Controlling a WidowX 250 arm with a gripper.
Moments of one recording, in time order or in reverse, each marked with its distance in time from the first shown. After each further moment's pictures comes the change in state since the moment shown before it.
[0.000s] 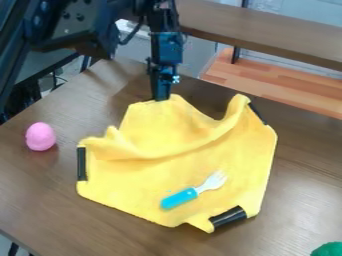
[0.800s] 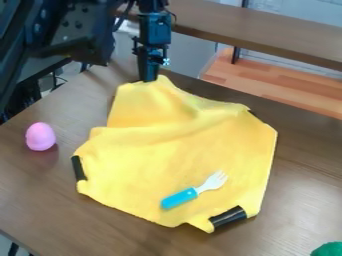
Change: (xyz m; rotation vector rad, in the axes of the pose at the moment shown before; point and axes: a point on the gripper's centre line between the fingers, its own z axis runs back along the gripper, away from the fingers) arm -0.008 0.025 0.029 0.119 -0.012 0.116
